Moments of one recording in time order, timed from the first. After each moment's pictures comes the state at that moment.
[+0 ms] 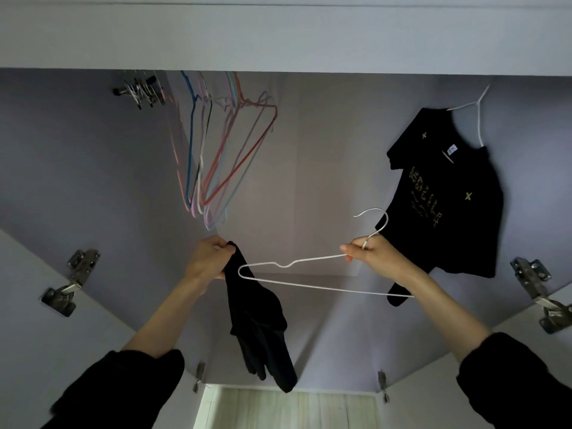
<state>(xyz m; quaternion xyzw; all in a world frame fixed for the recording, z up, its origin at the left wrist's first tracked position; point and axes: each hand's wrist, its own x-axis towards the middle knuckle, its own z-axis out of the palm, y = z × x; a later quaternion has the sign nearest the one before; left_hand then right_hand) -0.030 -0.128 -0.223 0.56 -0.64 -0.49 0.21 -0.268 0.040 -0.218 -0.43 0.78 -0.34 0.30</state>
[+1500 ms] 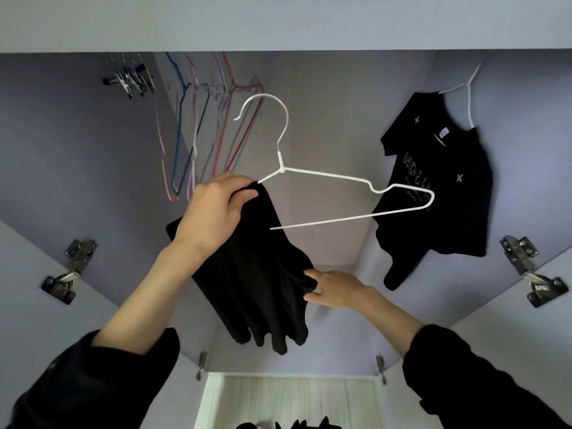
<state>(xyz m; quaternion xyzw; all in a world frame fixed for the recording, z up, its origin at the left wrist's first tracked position) -0.037 -0.091 -0.139 0.27 -0.88 -0.18 0.34 -0.211 0.040 -0.287 -0.55 0.78 0.03 0.29</state>
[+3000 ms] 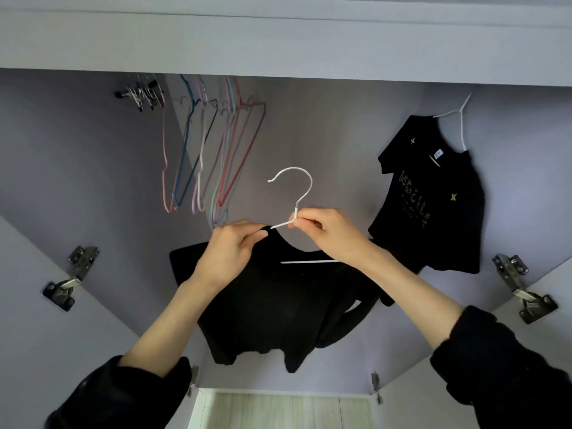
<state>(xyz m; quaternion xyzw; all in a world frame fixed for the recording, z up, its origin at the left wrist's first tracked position) -0.032 -0.080 -0.178 0.27 -0.87 -0.27 0.30 -0.204 0.014 -0.164 -0.60 0.70 -0.36 0.15</state>
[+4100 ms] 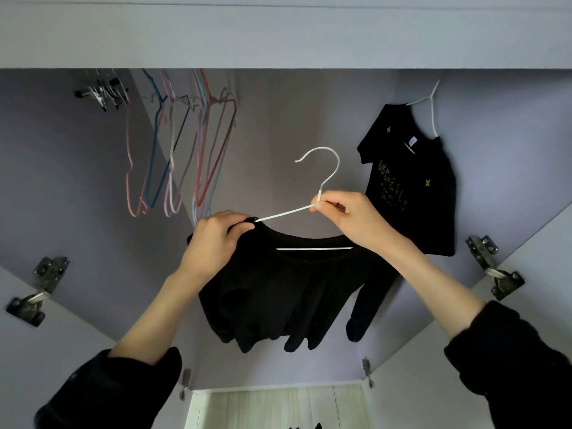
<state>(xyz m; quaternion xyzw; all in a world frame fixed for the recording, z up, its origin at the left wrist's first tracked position) -0.051 -0.089 -0.183 0.27 -0.89 -0.23 0.29 -0.249 0.053 -0.157 -0.54 0.72 -0.41 0.15</state>
